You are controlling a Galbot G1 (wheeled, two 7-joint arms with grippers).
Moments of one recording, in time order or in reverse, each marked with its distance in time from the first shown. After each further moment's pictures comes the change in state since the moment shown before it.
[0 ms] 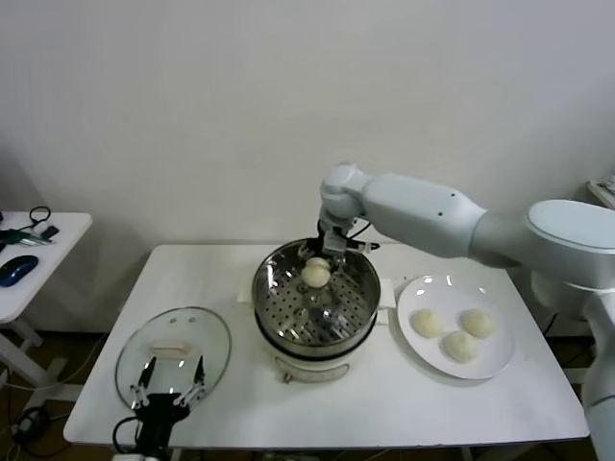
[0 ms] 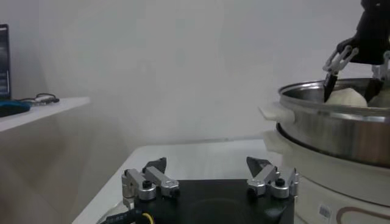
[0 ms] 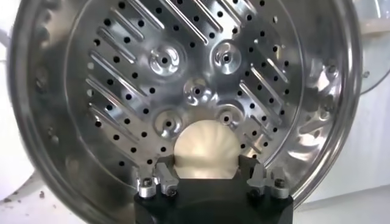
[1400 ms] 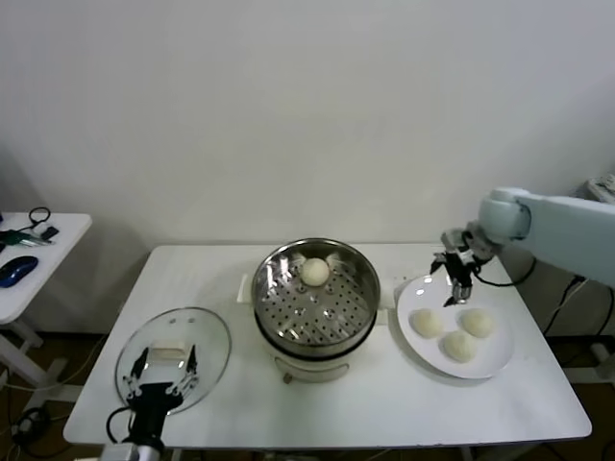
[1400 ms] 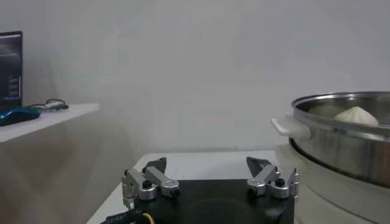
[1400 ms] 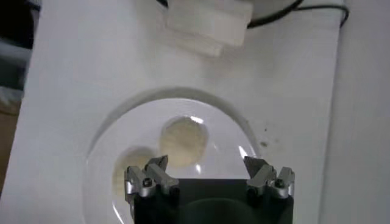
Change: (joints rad) left arm -0.036 -0.011 -0.034 -0.006 -0.024 0.025 0.001; right arm 0.097 -0.604 -0.318 0.287 0.736 -0.853 0.102
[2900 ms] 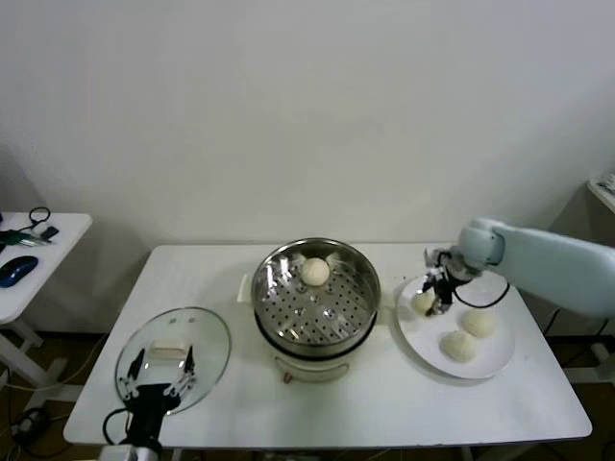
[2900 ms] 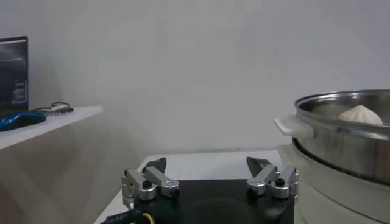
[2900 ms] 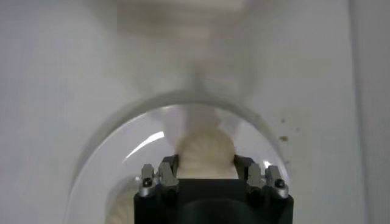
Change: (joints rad) left arm 0.002 -0.001 0.001 -0.017 0.016 0.005 0.001; right arm 0.118 0.095 0.005 -0.033 0.080 -0.060 -0.032
